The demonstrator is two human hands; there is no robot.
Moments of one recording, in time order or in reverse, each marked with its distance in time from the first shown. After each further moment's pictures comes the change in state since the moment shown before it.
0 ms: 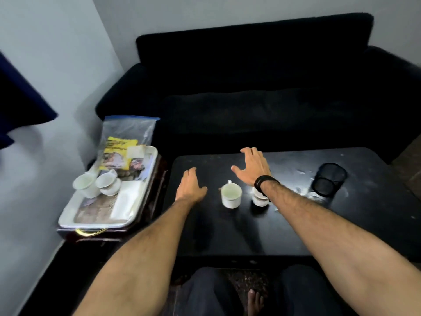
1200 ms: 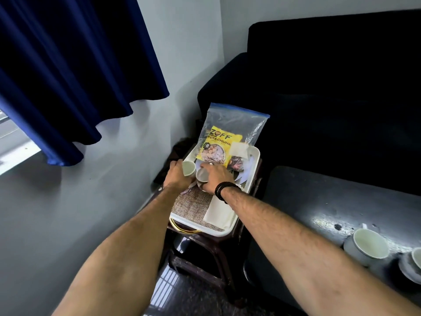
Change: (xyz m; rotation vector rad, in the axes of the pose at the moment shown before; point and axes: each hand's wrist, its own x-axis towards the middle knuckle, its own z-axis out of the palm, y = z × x) left_hand 0.056 -0.300 -0.180 -0.030 0.300 -0.380; right_hand 0.025 -0.366 0.230 0.111 -0.374 -0.440
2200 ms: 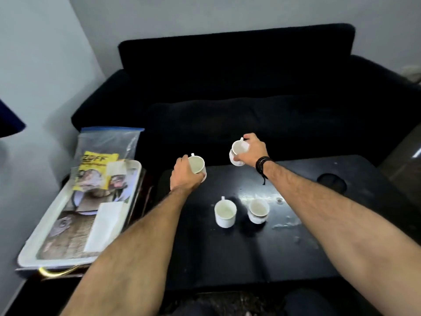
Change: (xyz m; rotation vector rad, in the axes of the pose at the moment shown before) left_hand -0.155 0.313 0.139 -0.117 -0.179 0.373; right_hand -0.187 0.319 -0.269 0.316 0.478 0.612
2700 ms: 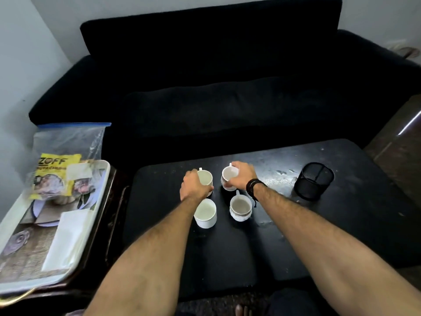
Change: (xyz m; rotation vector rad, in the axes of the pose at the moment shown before) left_hand -0.001 0.020 0.120 0.047 -0.204 -0.091; right_hand -0.009 0.109 0.032 -0.105 -0.149 0.079
